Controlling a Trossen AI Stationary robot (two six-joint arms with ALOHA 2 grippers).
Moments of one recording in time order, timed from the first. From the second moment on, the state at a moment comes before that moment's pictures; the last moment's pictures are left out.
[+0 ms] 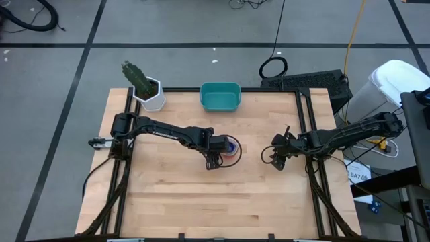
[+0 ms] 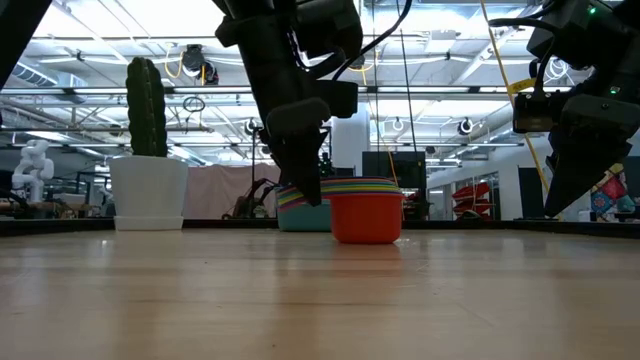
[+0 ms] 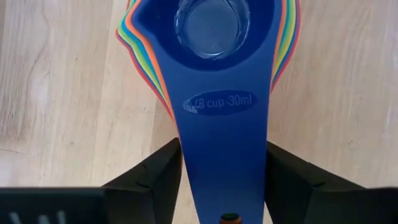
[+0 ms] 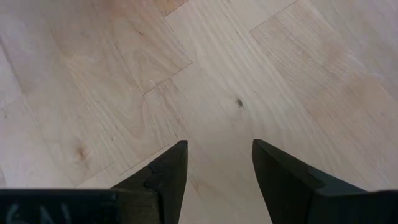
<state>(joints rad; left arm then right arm) -0.03 1.98 1.44 -0.68 -0.14 -0.13 0.15 0.87 0.35 -0.57 0.16 0.71</state>
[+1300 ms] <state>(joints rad) -0.03 1.98 1.44 -0.68 -0.14 -0.15 0.15 0.87 0.35 -0.57 0.16 0.71</state>
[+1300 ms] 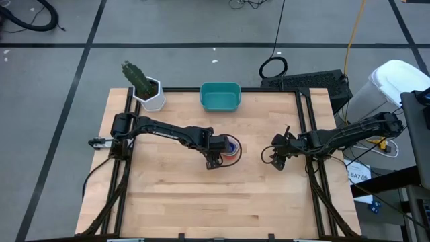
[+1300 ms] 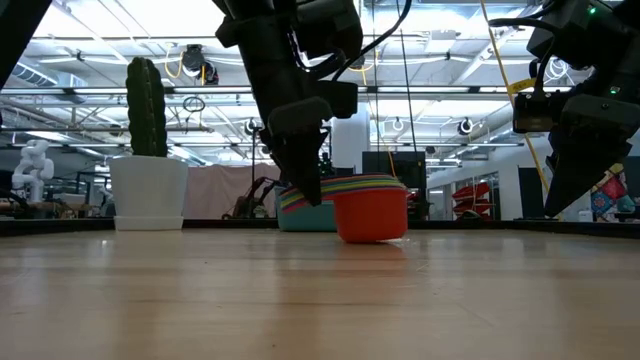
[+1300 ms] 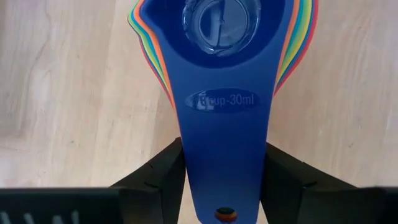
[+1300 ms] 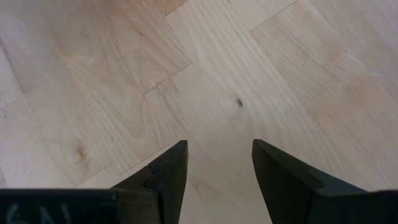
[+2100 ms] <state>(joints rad) -0.03 1.98 1.44 -0.68 -0.10 -0.16 0.15 0.87 0.35 -0.57 0.16 0.71</state>
